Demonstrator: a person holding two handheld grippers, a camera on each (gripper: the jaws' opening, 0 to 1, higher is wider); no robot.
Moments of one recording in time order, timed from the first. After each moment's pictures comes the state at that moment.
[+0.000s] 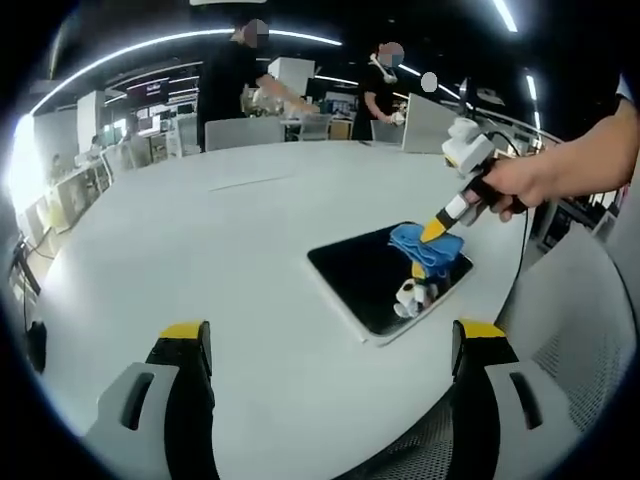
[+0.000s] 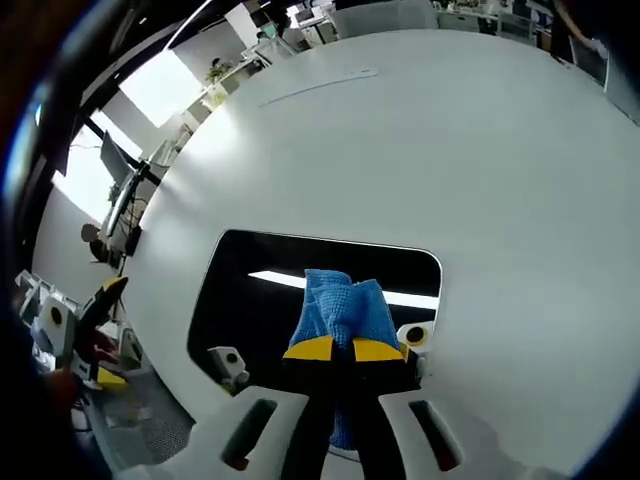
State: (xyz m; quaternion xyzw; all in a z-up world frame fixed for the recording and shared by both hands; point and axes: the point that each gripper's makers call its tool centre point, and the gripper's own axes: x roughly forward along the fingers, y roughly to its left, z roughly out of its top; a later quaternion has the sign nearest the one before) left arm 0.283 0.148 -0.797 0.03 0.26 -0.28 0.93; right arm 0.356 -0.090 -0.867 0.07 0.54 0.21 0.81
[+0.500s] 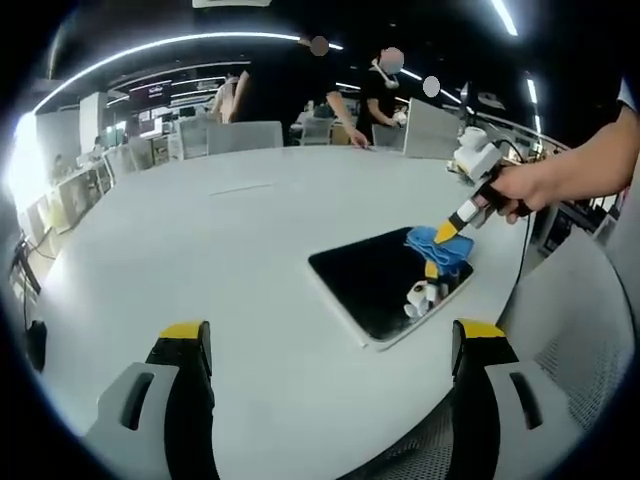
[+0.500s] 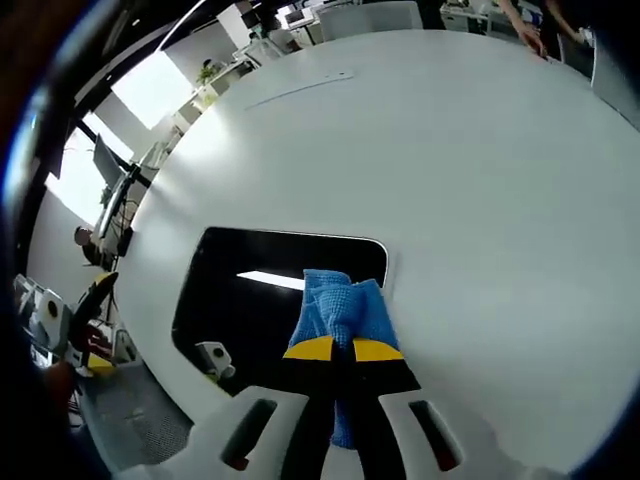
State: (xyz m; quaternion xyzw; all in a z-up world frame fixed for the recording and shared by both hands) left arm 0.284 0.148 -0.793 0.03 0.25 -0.27 0.93; right arm 0.353 -0.123 -0.867 0.06 0.54 0.19 0.82
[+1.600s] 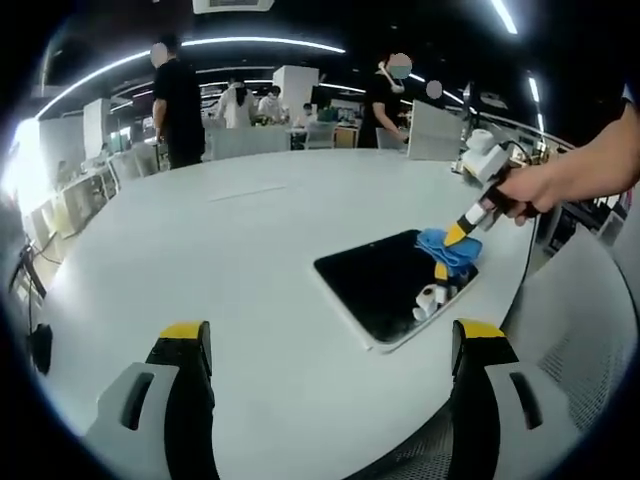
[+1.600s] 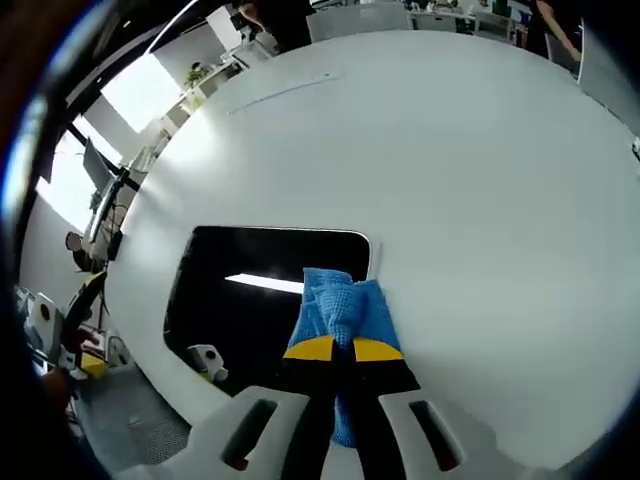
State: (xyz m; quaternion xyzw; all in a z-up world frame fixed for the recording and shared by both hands) left arm 0.286 0.150 -0.791 0.04 0.24 -0.26 0.93; right arm 0.345 -0.129 -0.867 0.05 0.54 0.16 0.83
